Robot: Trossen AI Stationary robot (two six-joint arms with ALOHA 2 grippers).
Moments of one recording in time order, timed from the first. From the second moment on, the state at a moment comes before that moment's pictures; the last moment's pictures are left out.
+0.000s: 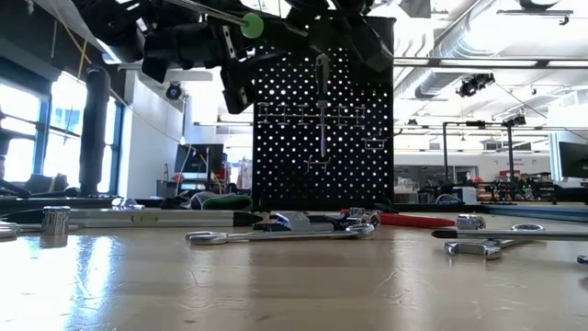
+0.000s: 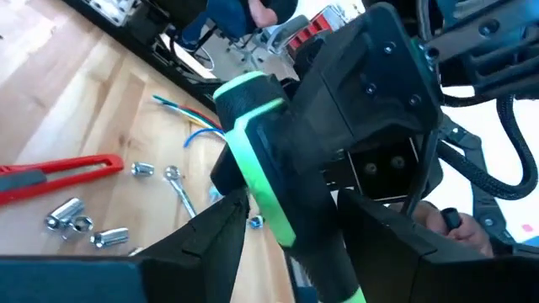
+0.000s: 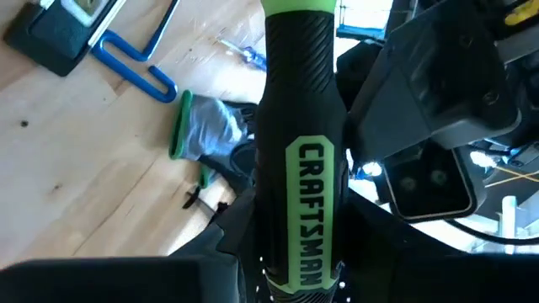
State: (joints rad) left arm 0.18 1.44 0.66 0.64 0.61 -0.76; right arm 0.29 1.74 1.34 -0.23 0.79 -1.22
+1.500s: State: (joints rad) left arm 0.18 1.55 0.73 0.71 0.74 -0.57; right arm 0.33 1.76 1.35 -0.33 1.24 -1.08
